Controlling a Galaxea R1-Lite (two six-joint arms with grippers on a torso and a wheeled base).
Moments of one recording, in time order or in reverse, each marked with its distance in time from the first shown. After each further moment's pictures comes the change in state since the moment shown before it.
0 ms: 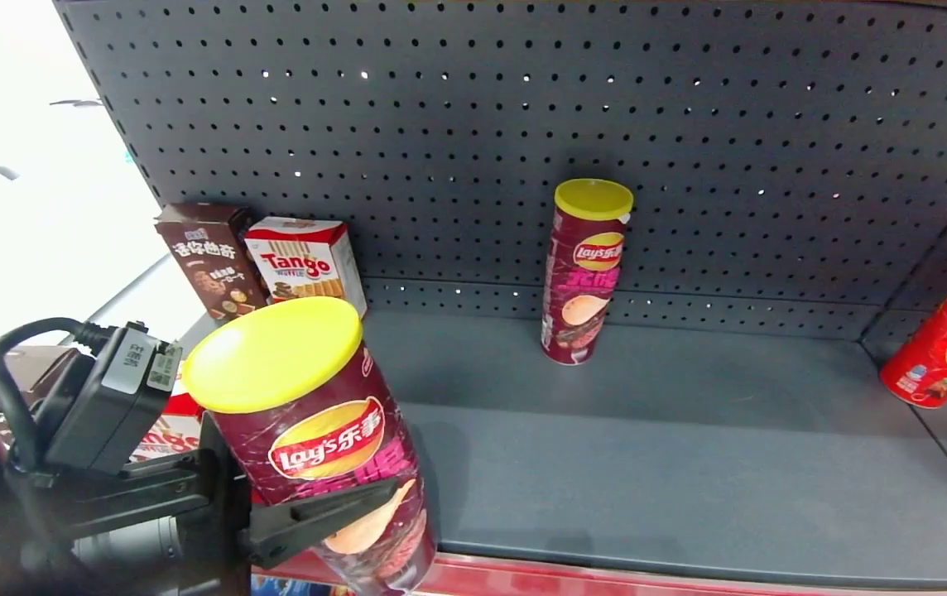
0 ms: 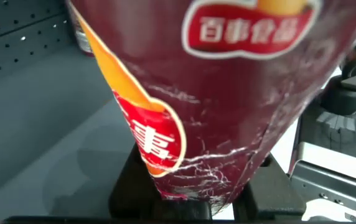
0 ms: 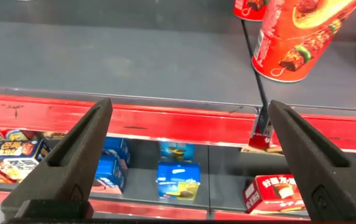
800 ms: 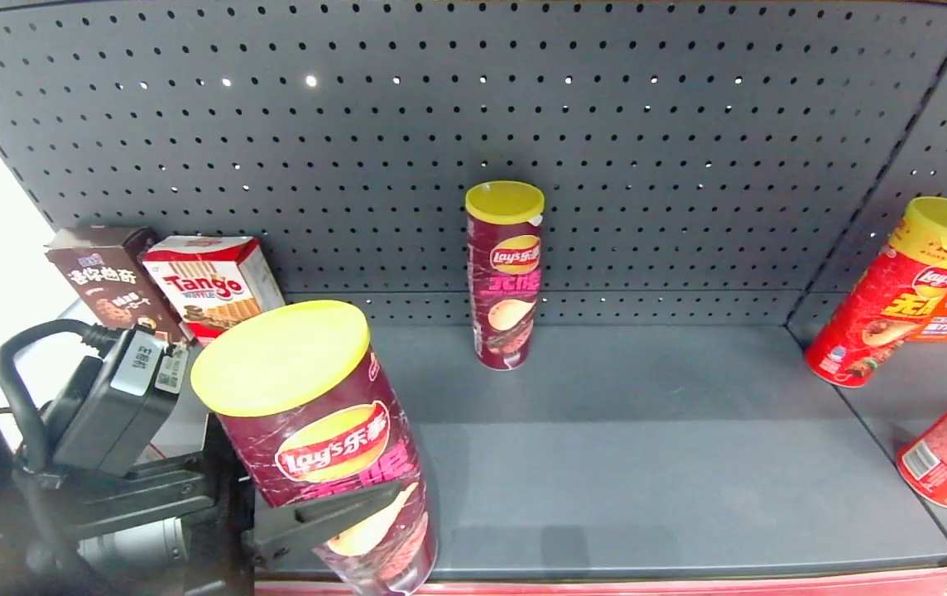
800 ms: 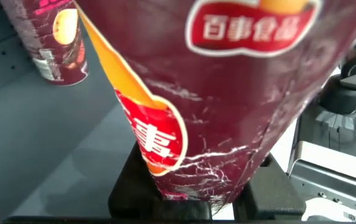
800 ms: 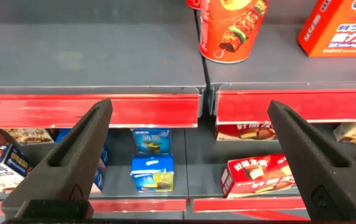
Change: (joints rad) left arm 0.001 0.002 0.001 0.000 0.000 -0.001; right arm 0.001 0.000 0.000 0.001 0.000 0.000
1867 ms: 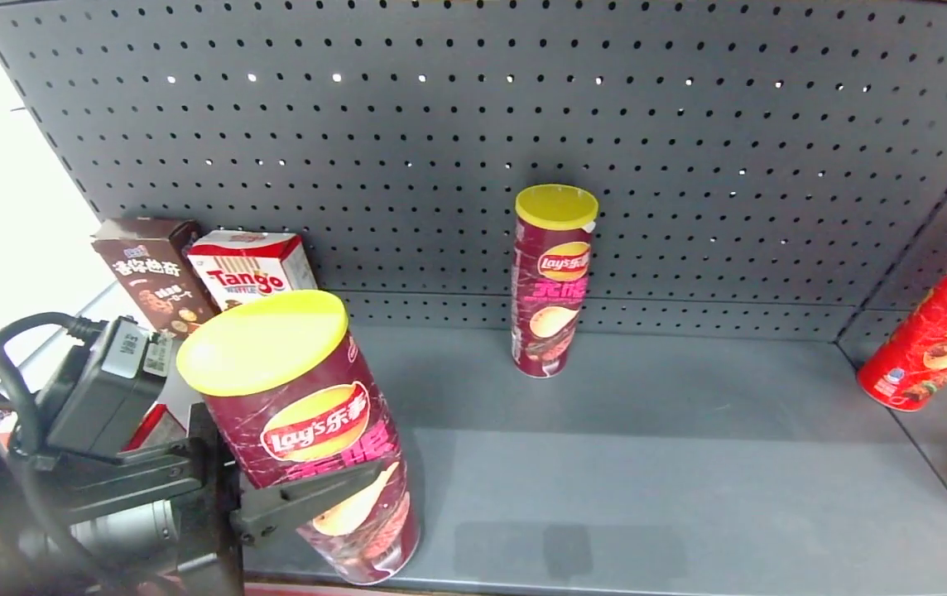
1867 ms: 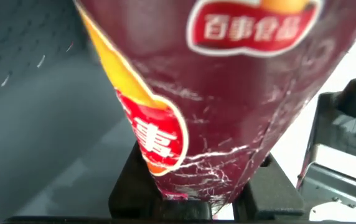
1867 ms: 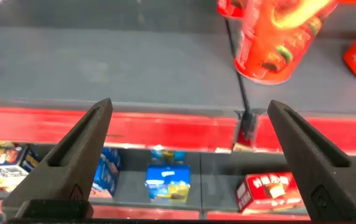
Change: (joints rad) left arm 0.057 0.003 0.005 0.002 0.000 0.001; right arm 0.000 0.000 0.000 0.001 0.004 0.002
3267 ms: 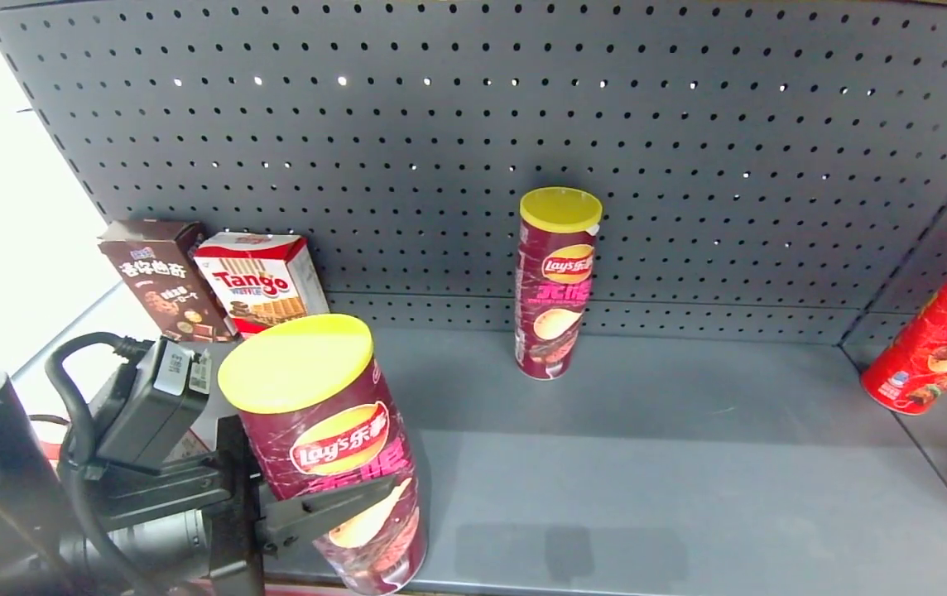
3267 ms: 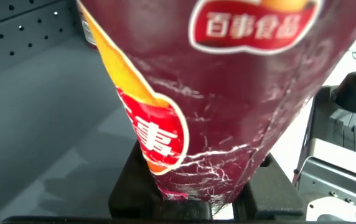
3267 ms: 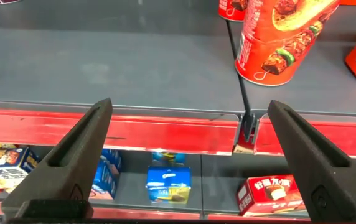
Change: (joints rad) left arm -0.009 0.053 0.032 -0.053 -0.001 -0.007; right arm 0.002 0.003 0.000 -0.001 0.001 -0.002
